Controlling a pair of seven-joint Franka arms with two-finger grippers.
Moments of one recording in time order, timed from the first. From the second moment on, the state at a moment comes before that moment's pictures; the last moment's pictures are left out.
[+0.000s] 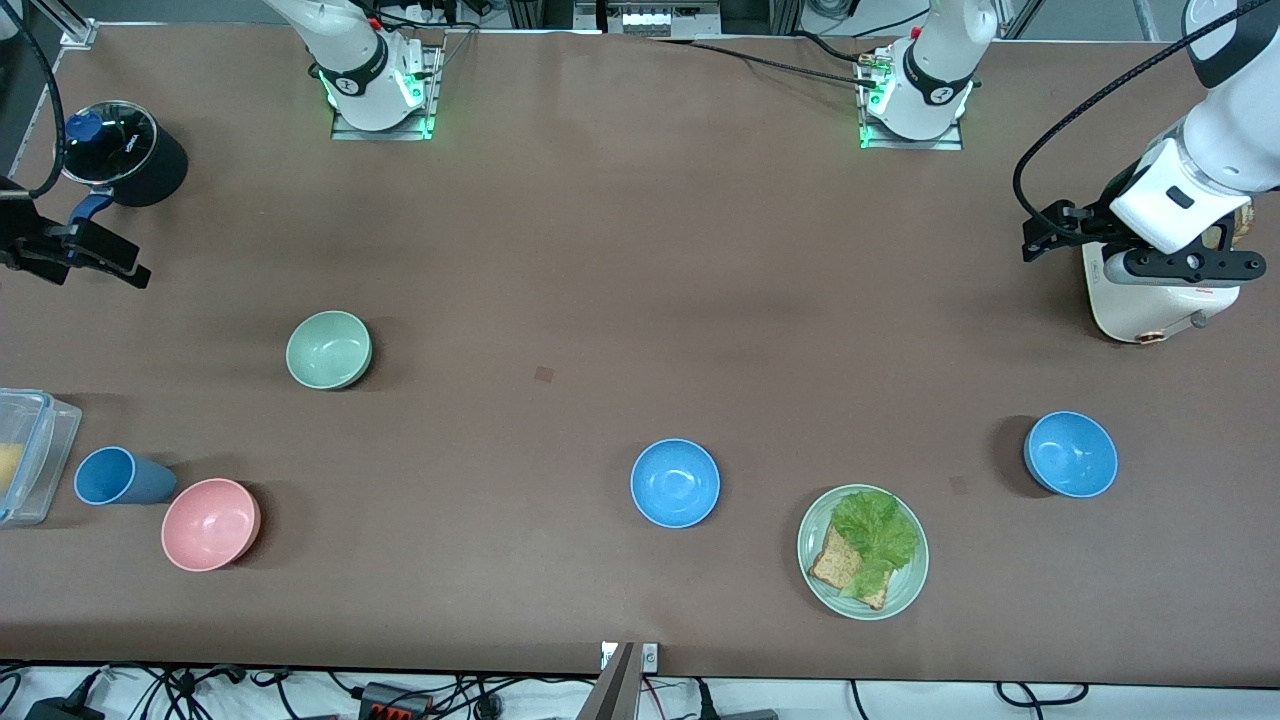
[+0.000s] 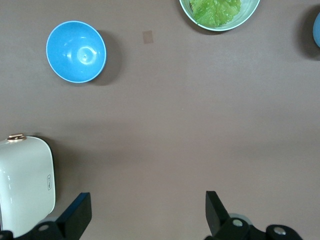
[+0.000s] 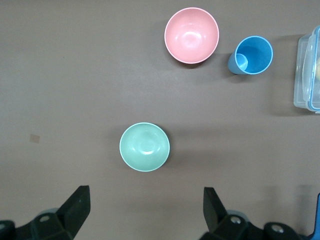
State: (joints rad) left arm 0.07 -0.09 -0.10 -1.87 -0.03 1.72 -0.03; right arm -0.01 0.04 -0.07 -1.62 0.04 1.69 -0.04
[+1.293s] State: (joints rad) left arm 0.16 -0.03 -0.09 -1.87 -0.03 1.72 -0.01; right arm -0.01 0.29 -0.07 -1.67 -0.03 1.77 -0.05
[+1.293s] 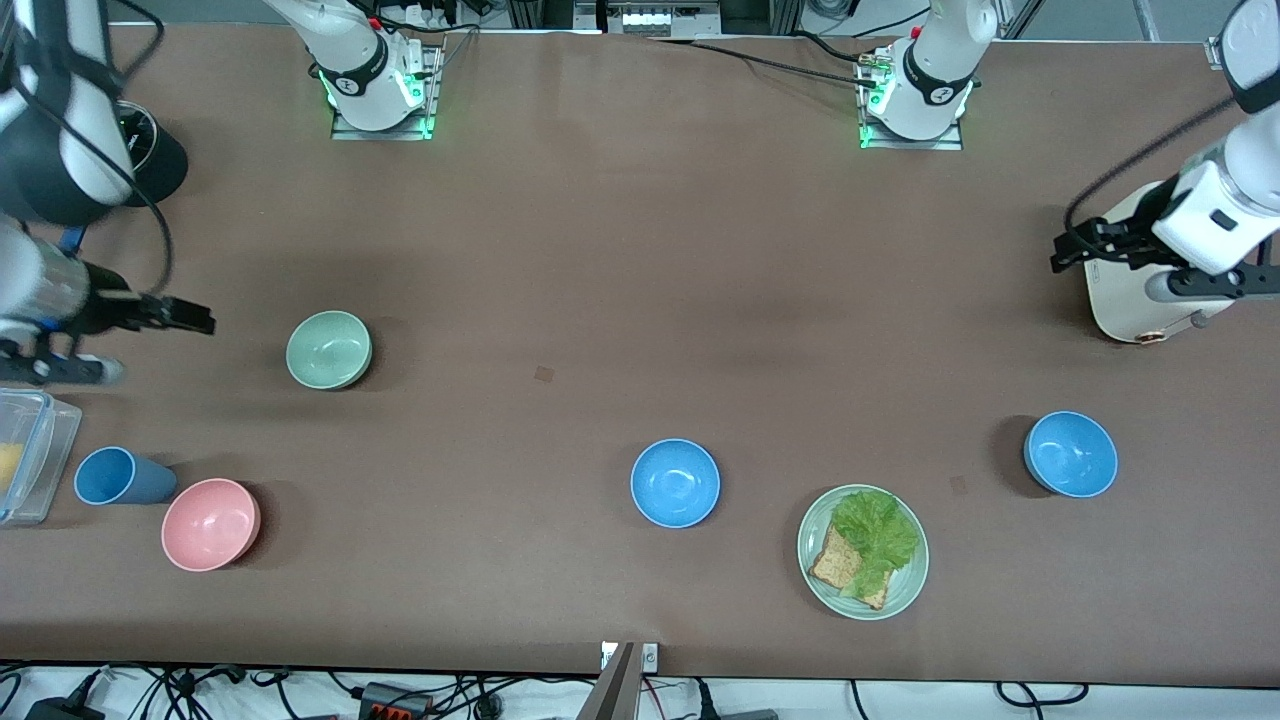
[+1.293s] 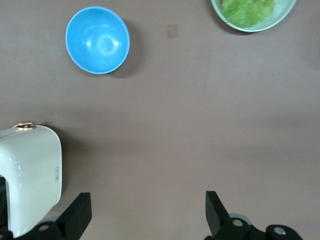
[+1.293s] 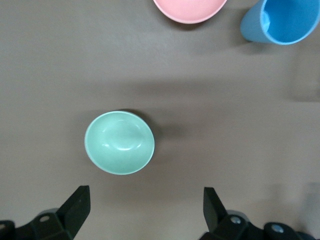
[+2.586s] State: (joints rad) left arm 0.41 0.68 -0.09 -1.53 -0.03 2.16 0.51; right arm -0.01 0.58 -0.06 -1.81 -0.03 2.02 -0.05
